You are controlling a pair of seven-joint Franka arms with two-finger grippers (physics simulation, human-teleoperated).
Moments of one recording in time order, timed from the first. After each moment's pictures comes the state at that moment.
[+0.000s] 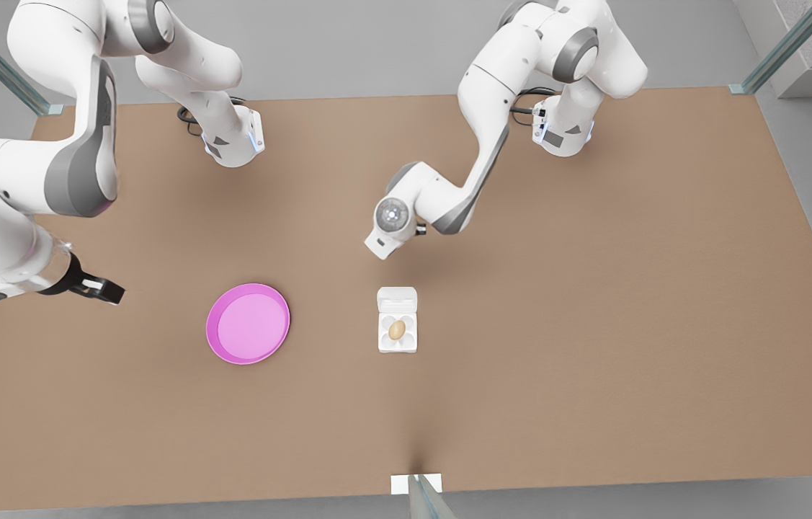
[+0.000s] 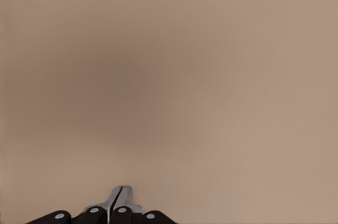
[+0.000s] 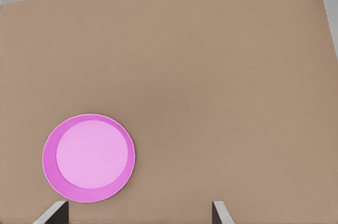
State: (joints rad) left arm -1.04 0.71 0.21 -1.51 -0.34 1.90 -0.72; right arm -0.04 0.31 0.04 -1.25 -0.14 1.51 0.26
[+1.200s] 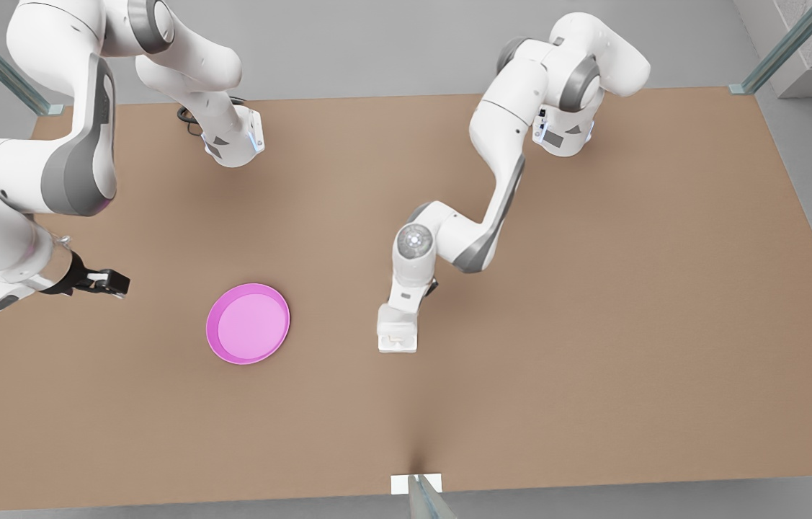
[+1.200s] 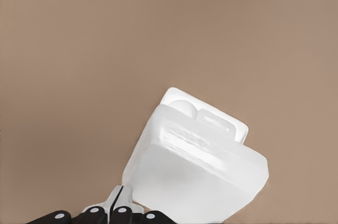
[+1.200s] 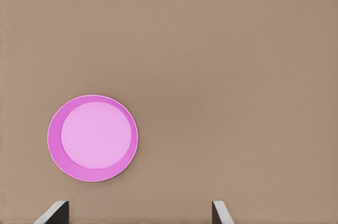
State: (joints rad) left arm -0.90 0.86 0.23 -1.26 -0.16 2.14 -1.12; right arm -0.04 0.31 0.04 -1.25 -0.10 1.50 0.06
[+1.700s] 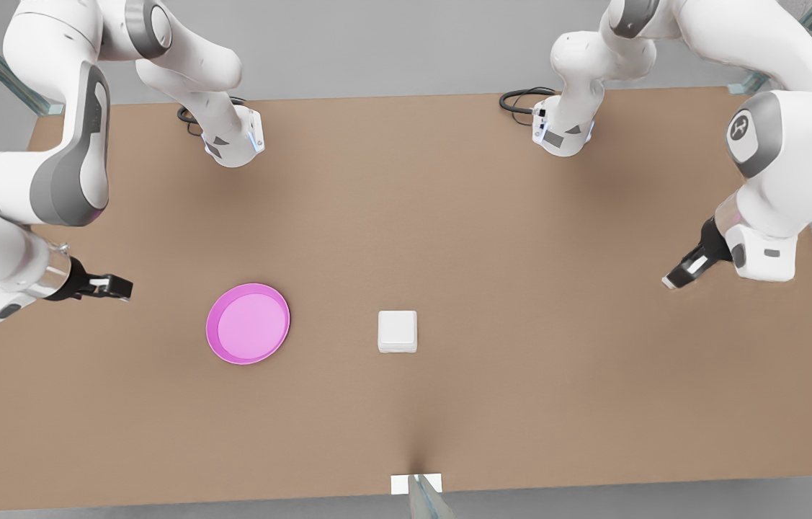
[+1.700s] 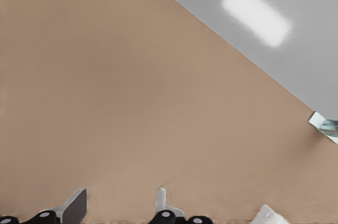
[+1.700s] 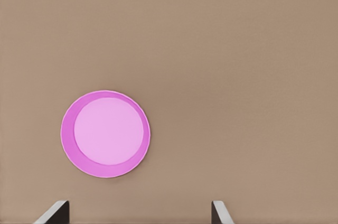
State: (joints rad) left arm -0.12 0.23 0.05 -1.25 -0.04 1.50 -0.66; right arm -0.07 0.33 0.04 -1.26 -0.03 1.50 0.04
